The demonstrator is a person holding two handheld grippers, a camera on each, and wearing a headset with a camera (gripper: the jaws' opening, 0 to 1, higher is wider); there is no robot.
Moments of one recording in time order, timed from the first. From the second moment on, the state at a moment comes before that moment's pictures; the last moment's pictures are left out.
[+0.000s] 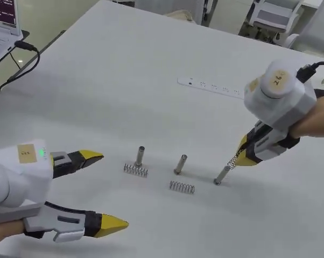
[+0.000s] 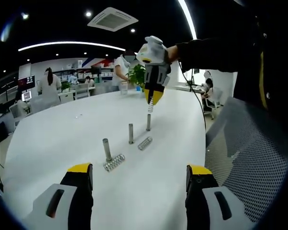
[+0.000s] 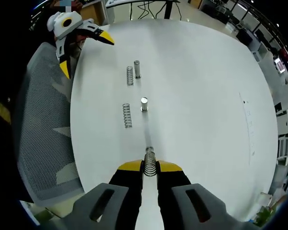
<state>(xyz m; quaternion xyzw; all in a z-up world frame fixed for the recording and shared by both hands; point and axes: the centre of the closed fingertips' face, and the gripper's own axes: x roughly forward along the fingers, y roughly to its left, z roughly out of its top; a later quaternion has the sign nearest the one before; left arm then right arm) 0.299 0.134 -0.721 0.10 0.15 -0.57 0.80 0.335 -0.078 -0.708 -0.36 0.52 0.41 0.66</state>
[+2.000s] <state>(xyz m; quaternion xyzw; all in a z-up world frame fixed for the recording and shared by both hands) 0.297 0.136 -0.722 0.10 0.16 -0.57 0.80 0.334 -0.074 -0.776 -0.34 0.54 0.41 0.65</state>
